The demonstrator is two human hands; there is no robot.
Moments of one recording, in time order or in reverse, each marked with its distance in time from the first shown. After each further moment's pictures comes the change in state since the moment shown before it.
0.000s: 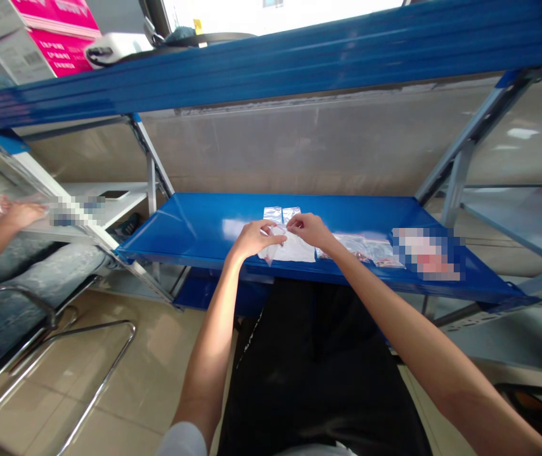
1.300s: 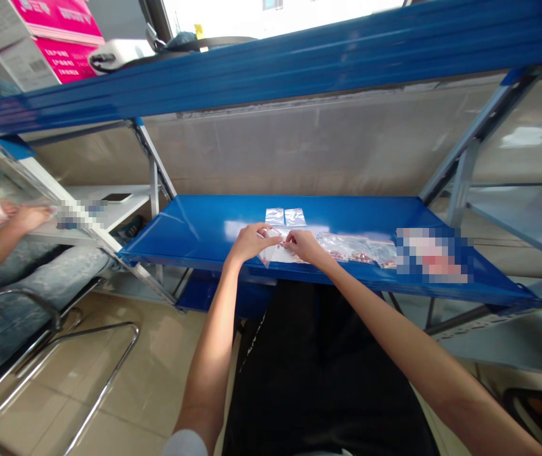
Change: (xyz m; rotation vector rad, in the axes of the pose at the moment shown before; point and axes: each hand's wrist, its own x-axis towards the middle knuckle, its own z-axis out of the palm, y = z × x) left_hand -0.008 -0.004 -0.007 0.033 0.038 -0.064; right_hand -0.009 0.018 0.051 -0.207 -0.063 0.084
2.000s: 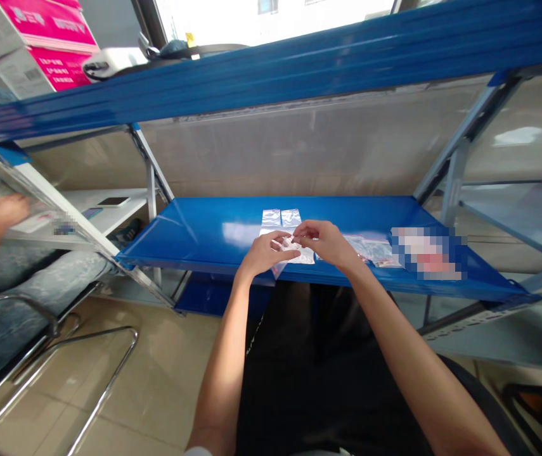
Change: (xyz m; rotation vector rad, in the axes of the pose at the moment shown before) left_hand -0.023 0.031 0.035 -0.234 -0.098 0.080; right_hand -0.061 -0.032 -0.086 0.597 0.121 -0.135
